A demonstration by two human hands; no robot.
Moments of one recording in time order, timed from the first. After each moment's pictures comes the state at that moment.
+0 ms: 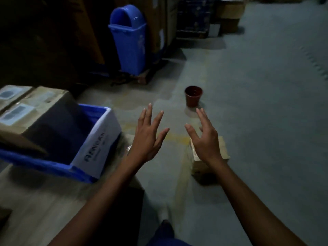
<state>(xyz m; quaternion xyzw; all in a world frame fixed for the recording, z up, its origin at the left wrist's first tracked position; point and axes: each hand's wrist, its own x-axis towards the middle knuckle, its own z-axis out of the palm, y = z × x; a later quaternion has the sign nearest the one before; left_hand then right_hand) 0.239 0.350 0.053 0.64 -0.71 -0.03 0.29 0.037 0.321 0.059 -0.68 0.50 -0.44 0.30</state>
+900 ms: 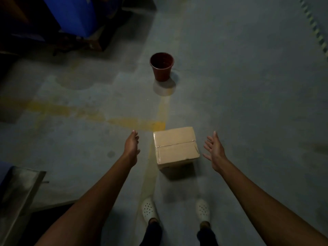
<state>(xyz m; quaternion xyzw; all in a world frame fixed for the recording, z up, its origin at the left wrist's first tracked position) 0.077 0.023 -0.203 0.71 -0.13 -0.57 0.40 -0.213 0.009 -0.189 -0.19 0.68 -0.34 0.62</state>
